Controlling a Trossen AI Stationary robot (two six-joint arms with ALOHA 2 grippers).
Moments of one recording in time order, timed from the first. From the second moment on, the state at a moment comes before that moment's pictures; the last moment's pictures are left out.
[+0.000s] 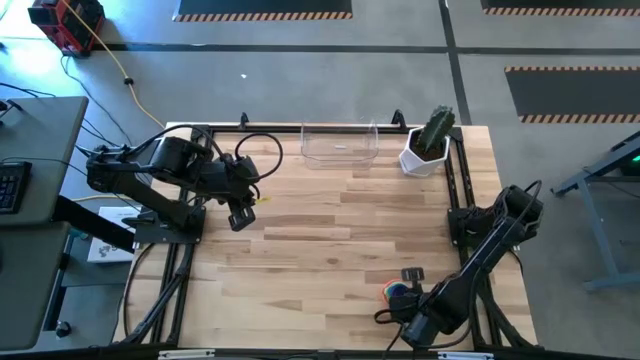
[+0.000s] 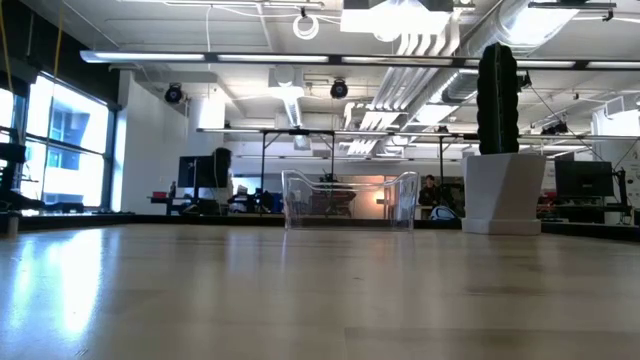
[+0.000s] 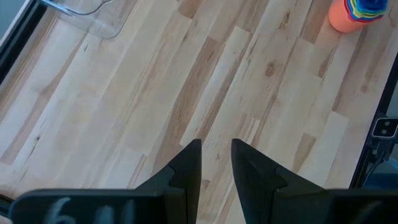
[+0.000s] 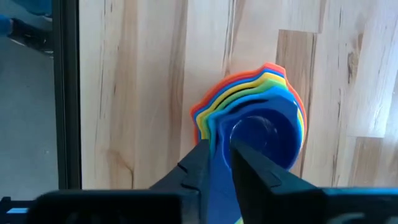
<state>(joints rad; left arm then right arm) -0.18 1.36 1.73 -1.50 -0.22 -0.59 0.88 1.76 1.37 -1.04 0.19 0.79</state>
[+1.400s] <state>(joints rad) -0.29 0.72 1.01 -0.76 -0.22 -0.41 0.60 1.48 1.37 -1.11 0.67 0.78</state>
